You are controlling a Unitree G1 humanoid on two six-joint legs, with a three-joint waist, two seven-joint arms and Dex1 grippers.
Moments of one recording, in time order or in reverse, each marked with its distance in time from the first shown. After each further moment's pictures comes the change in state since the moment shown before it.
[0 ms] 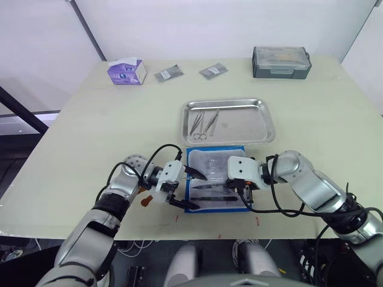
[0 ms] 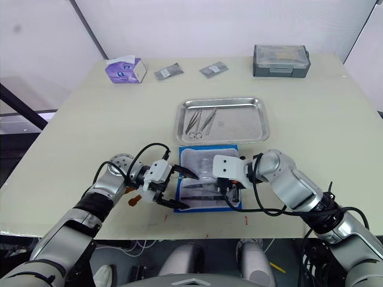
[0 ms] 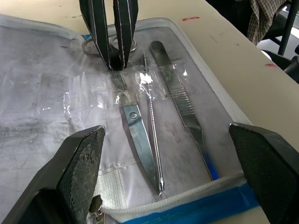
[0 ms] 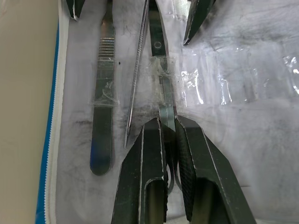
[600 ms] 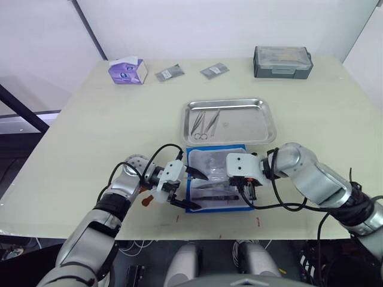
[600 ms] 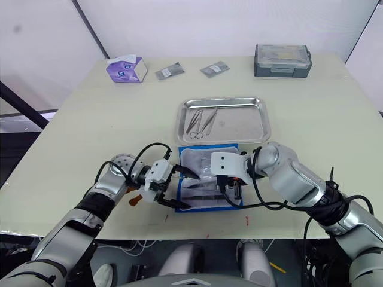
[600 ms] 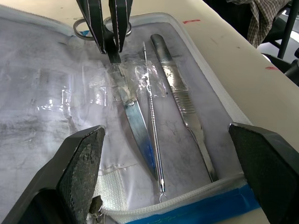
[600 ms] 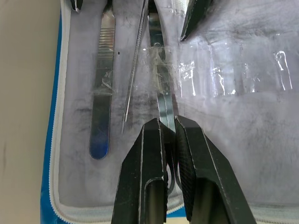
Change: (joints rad) left arm 0.000 -0.010 0.002 -0.008 0.000 0.016 0.000; right arm -0.100 -0.061 0.058 -0.063 0.003 0.119 0.024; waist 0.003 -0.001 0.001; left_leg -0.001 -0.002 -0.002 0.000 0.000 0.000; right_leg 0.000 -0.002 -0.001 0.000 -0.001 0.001
